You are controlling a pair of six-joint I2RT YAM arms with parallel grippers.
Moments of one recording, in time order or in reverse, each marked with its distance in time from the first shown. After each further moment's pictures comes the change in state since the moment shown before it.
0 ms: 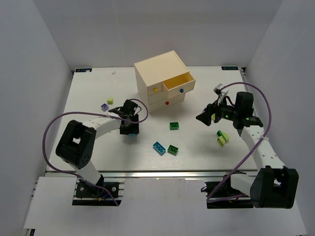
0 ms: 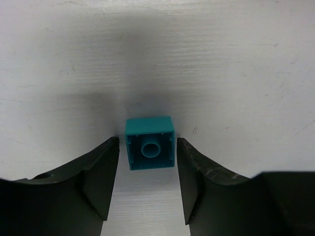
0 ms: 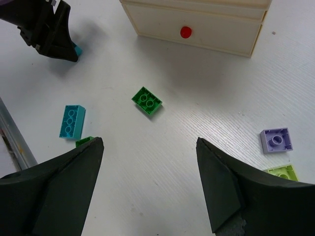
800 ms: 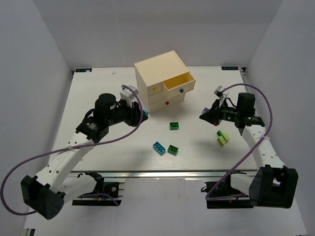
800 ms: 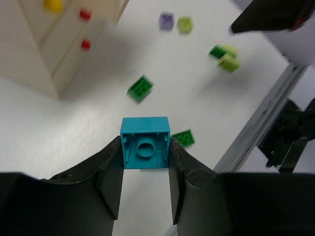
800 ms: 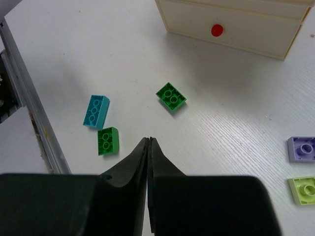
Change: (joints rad) left arm -0.027 -0.581 -0.005 0.126 0.477 0.274; right arm -0.037 0.008 0.010 -0.077 -0.159 -0.063
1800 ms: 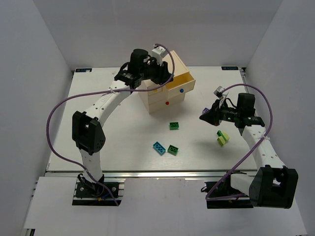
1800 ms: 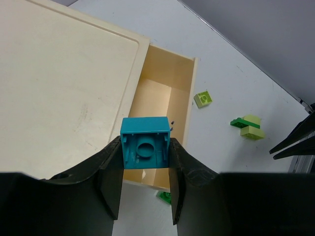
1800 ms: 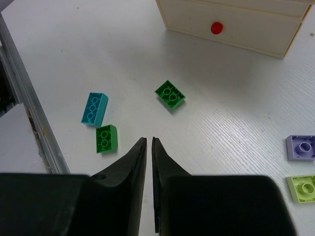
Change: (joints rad) left arm -0.009 0.844 0.906 0.029 0.120 0.092; right arm 0.000 -0.002 0.000 -0.021 0.002 -0.026
